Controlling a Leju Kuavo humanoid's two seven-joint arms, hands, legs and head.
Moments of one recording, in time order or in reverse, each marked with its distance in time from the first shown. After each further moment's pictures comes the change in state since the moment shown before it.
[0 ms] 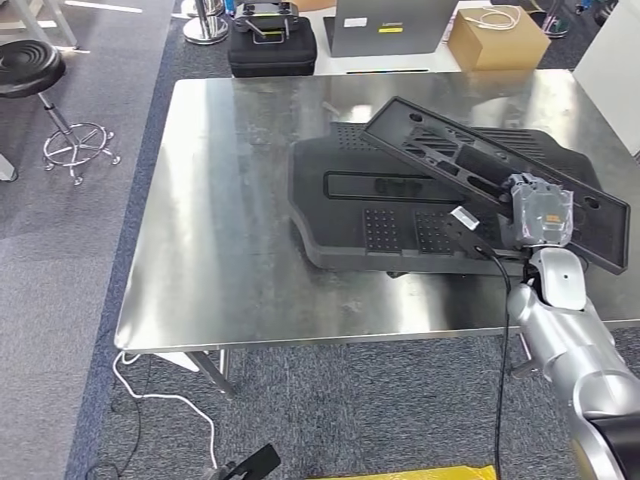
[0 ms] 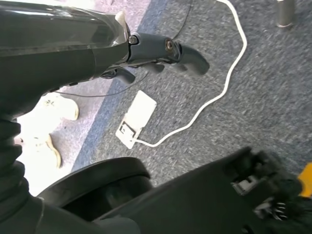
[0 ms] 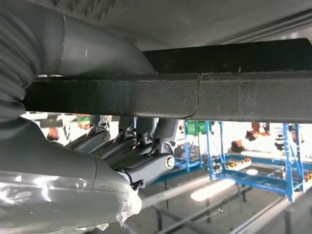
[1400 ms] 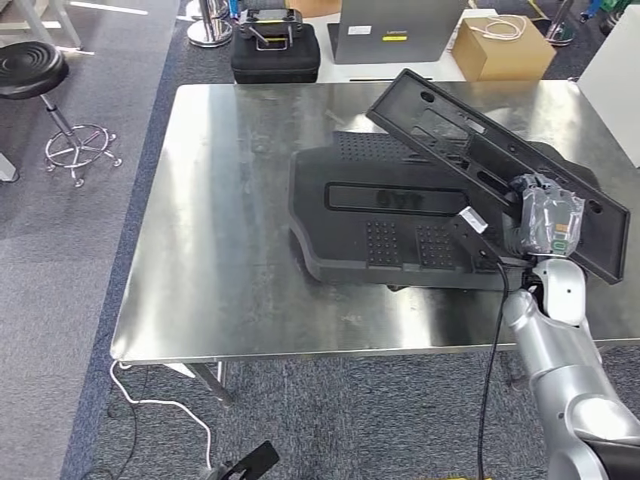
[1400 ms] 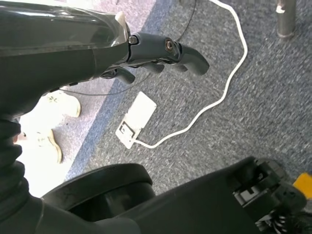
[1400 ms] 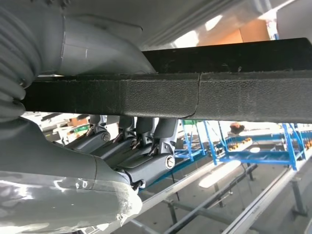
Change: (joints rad) left arm -0.006 -0.004 0.007 0.000 0.013 0.023 0.030; right arm 0.102 0.074 -0.316 -0.177 0.127 -0.004 -0.104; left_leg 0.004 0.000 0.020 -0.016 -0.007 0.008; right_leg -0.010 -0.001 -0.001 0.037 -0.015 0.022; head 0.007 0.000
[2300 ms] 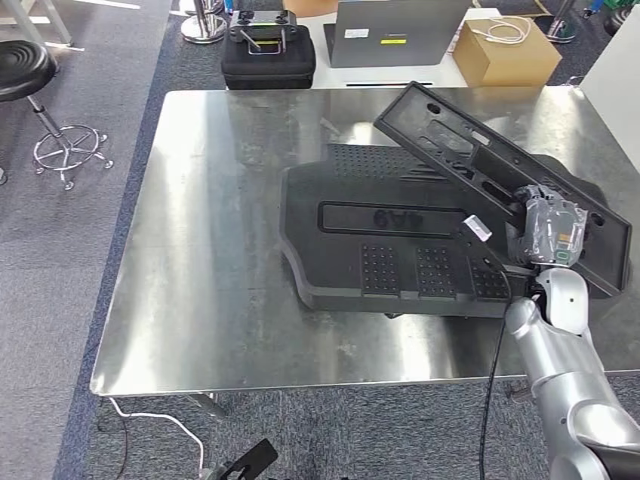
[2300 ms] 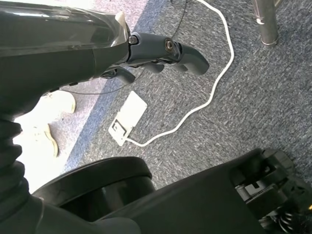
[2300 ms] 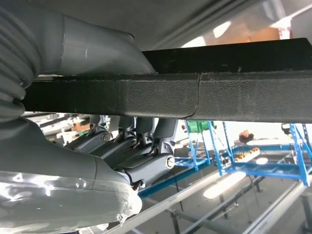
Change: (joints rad) left arm 0.002 0.000 0.001 0.000 0.050 -0.002 -0.012; right arm 0.021 -0.007 -0.021 0.020 -0.002 -0.003 -0.013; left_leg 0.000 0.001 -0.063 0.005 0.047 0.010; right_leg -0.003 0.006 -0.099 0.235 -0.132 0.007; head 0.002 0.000
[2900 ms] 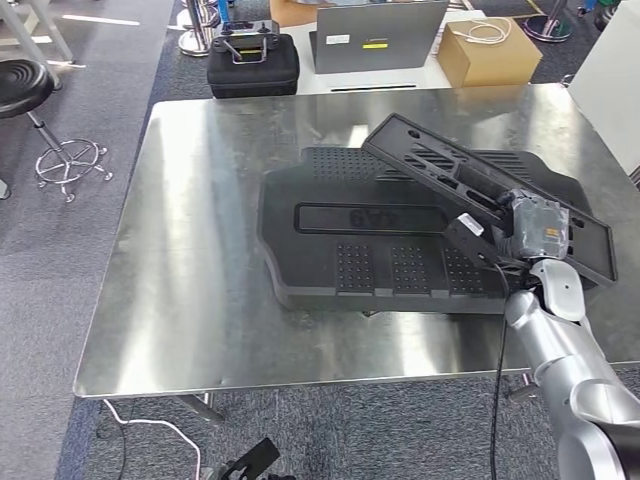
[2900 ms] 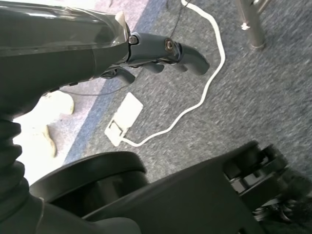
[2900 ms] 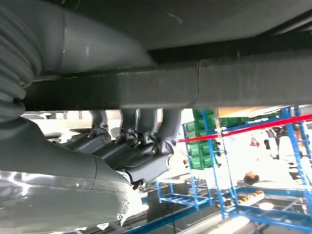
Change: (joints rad) left arm -0.004 0.000 0.002 0.000 0.000 -0.003 -0.011; right arm -0.100 -0.004 0.051 0.186 -0.038 0.114 -0.001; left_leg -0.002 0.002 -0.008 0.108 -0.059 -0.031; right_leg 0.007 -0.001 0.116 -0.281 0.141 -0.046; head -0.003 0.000
